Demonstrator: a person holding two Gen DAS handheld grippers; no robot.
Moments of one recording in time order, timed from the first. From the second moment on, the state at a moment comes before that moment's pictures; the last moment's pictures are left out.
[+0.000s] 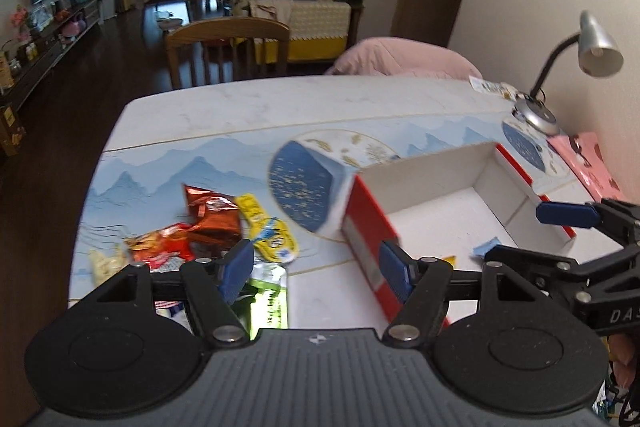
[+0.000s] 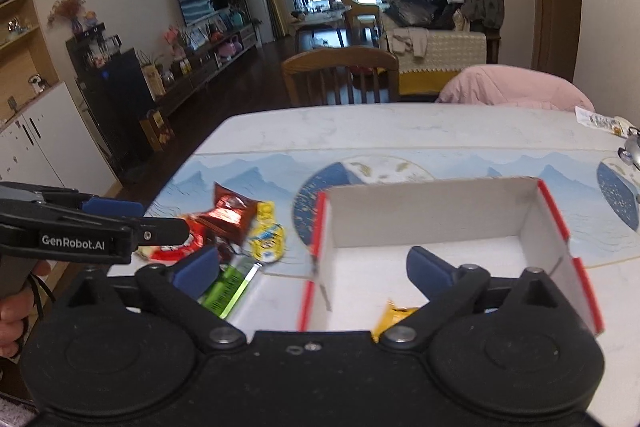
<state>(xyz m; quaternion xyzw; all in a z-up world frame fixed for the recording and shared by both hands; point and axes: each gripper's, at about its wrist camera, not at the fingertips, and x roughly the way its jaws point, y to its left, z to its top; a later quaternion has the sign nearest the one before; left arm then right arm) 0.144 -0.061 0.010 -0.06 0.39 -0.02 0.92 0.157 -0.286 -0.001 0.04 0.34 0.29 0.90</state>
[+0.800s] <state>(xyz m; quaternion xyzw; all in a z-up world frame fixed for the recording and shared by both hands) 0.109 0.105 -0.057 -0.11 0.44 0.13 0.88 0.154 -0.145 -0.072 -0.01 0.41 0.26 0.87</state>
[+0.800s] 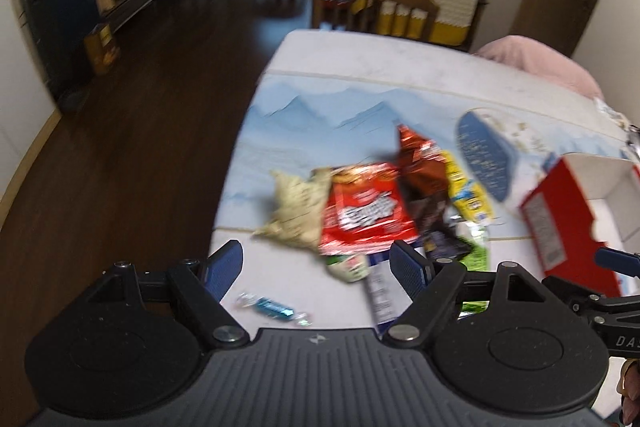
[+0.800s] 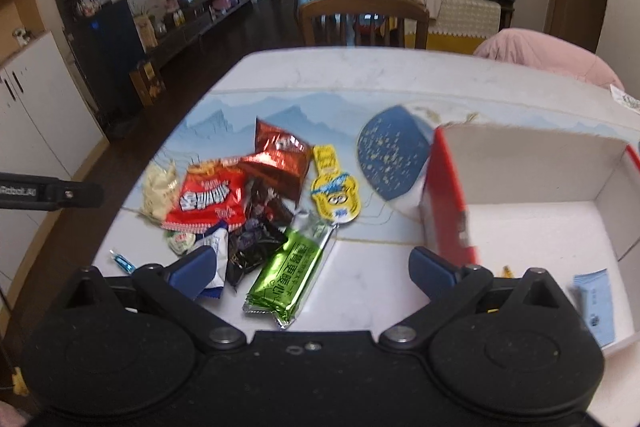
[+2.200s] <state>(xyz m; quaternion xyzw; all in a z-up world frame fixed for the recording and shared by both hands) 0.145 0.135 -0.155 -0.23 0.55 0.23 0.77 0.200 -0.098 -0.148 -0.02 0.49 0.24 0.83</state>
